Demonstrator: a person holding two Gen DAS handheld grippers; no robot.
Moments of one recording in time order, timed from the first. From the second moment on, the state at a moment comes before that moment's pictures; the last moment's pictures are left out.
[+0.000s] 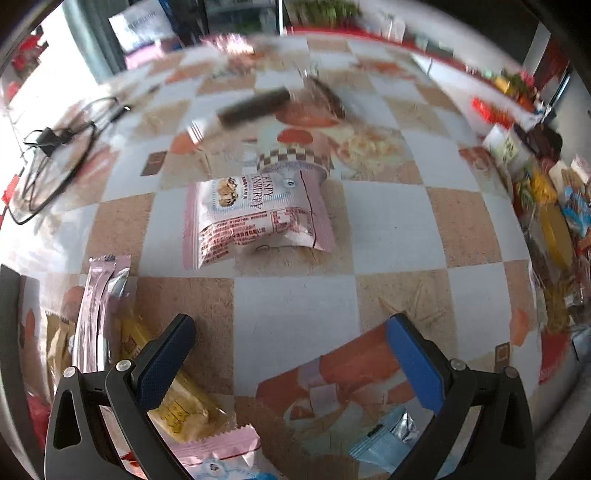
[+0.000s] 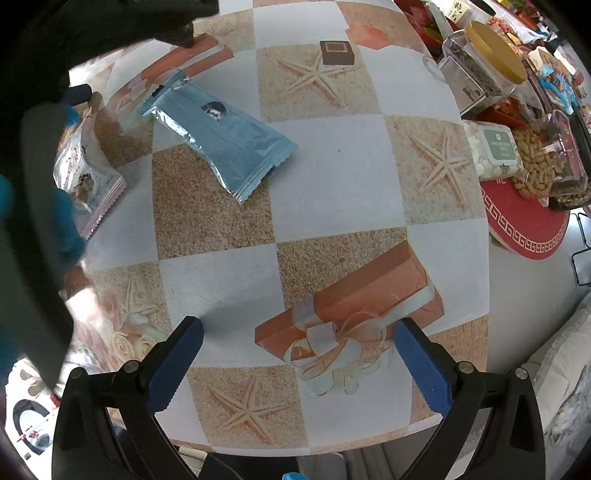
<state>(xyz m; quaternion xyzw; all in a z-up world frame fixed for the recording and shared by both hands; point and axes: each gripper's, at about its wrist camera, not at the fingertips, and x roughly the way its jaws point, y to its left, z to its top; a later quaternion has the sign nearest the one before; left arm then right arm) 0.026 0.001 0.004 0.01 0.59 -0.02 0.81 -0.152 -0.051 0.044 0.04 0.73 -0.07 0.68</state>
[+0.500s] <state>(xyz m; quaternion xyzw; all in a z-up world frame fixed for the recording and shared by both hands) -0.032 0.129 0.084 0.06 0.66 -0.10 0.75 -0.129 -0.052 0.052 0.09 0.75 -0.07 0.65</state>
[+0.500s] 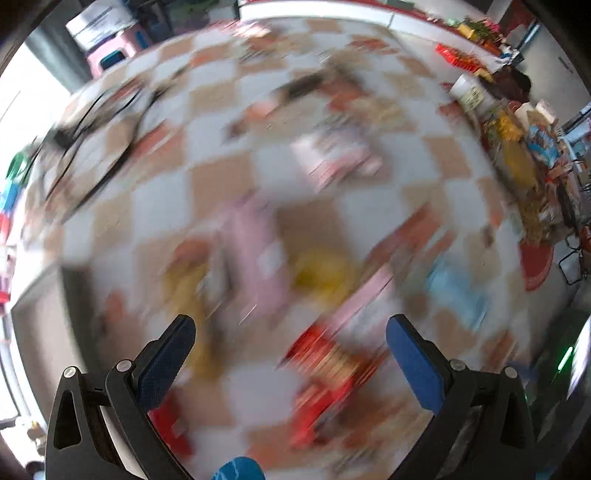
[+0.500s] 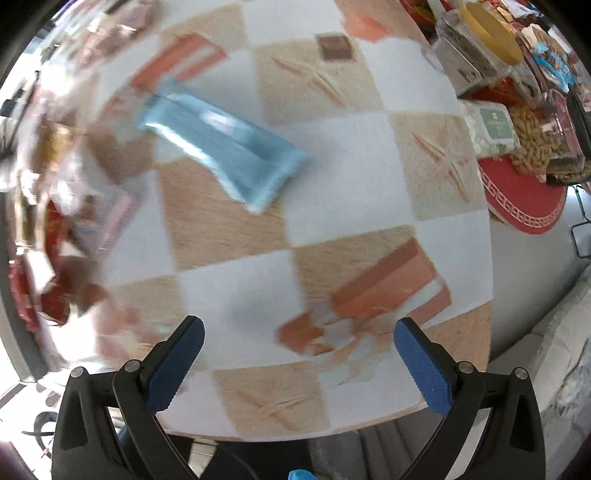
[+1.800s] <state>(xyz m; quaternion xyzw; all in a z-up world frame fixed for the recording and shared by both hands) -0.079 0.239 -0.007 0.05 0.73 -0.04 0.68 -0.057 -0.028 0.023 -0.03 0.76 -0.09 0.64</state>
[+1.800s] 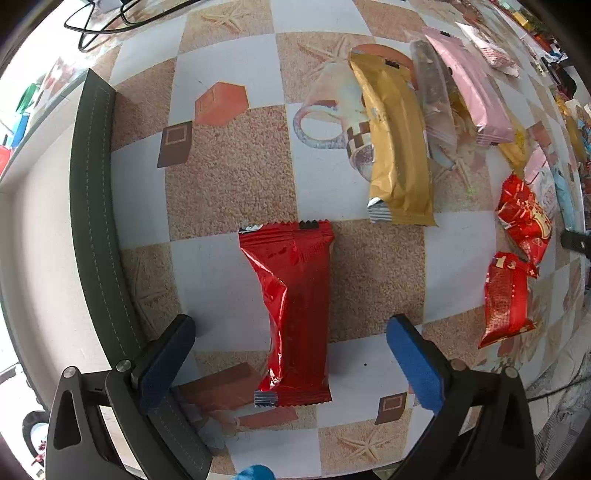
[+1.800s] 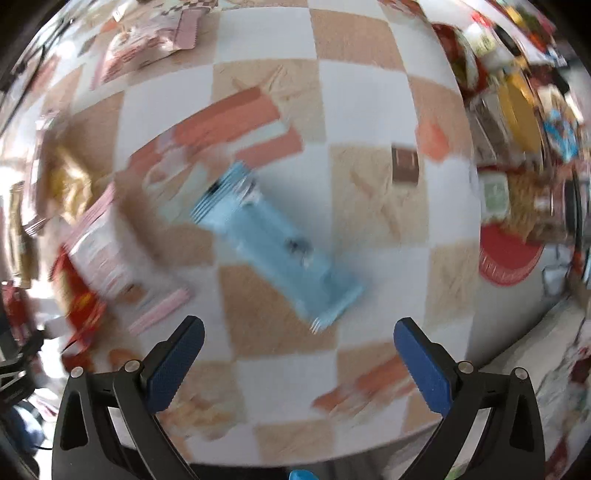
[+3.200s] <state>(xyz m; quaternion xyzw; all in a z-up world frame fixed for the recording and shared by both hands) -0.106 0.250 0.018 0.03 0.72 -0.04 0.70 -0.098 -0.055 0.024 0.05 0.77 -0.04 0.64</state>
